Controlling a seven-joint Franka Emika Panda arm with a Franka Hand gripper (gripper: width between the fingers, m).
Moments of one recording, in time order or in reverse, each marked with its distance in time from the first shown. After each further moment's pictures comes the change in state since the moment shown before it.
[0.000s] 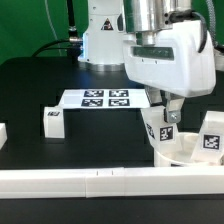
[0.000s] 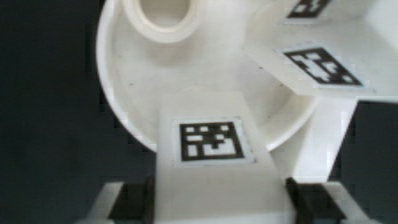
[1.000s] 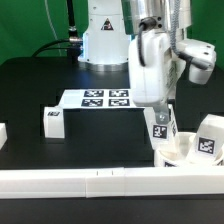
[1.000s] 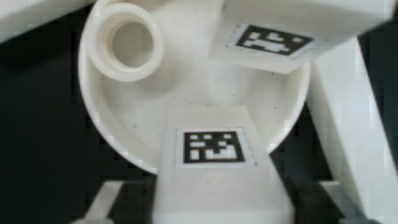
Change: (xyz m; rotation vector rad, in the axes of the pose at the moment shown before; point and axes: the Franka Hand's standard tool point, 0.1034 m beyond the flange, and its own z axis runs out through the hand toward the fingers) arm -0.003 0.003 0.000 -0.078 -0.028 0.520
